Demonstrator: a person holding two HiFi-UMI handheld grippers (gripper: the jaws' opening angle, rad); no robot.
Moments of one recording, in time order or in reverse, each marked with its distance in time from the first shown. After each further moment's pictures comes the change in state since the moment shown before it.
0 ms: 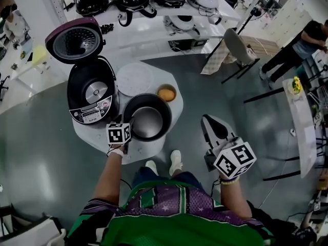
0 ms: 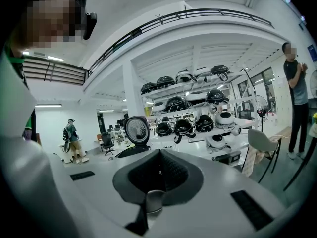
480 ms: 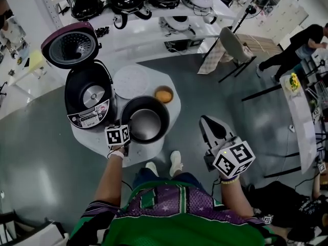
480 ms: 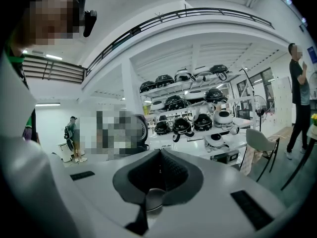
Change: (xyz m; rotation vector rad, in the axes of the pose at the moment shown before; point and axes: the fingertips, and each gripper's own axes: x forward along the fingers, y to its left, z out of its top) left arm 0.007 -0.001 -0.006 -0.066 0.037 -0.018; right arm -0.001 -0.005 -0.001 0.004 0.021 -0.024
